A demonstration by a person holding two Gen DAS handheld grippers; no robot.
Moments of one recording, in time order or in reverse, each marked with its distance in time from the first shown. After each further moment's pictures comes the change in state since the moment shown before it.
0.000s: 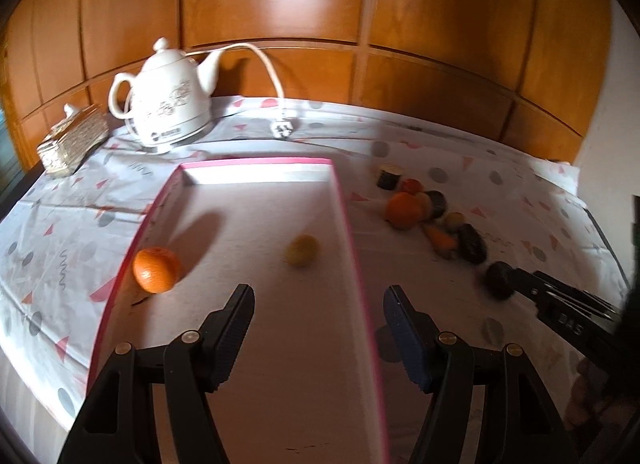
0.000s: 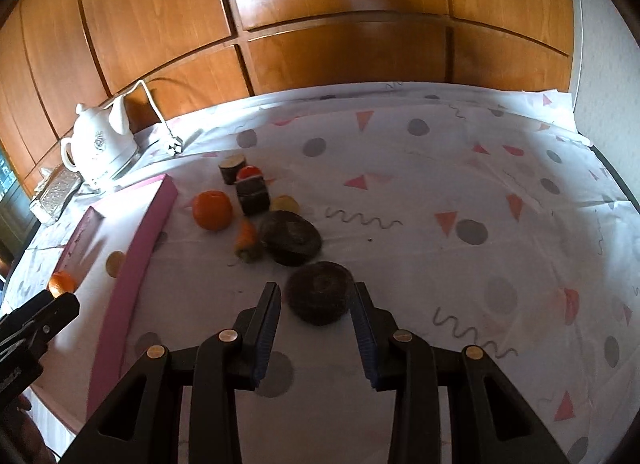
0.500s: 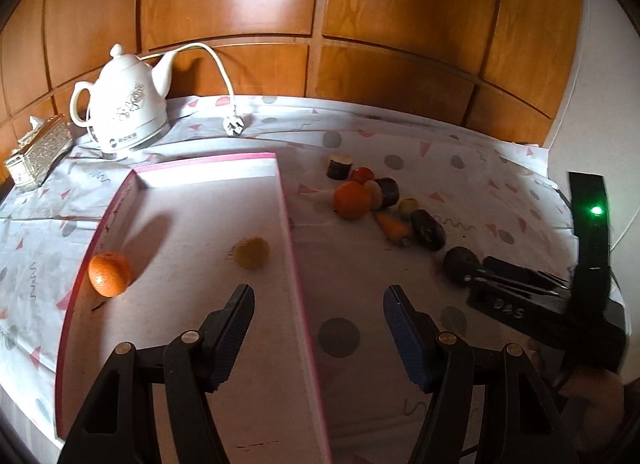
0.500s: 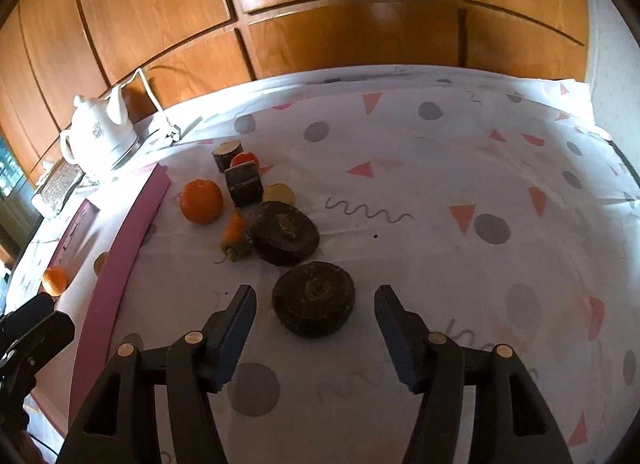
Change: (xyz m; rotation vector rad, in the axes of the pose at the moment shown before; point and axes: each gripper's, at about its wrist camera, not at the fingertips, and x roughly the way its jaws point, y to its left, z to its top) left arm 0.004 -0.027 -0.001 0.052 0.029 -0.101; right arm 0.028 -0.006 0.002 -0.015 0.048 0.051
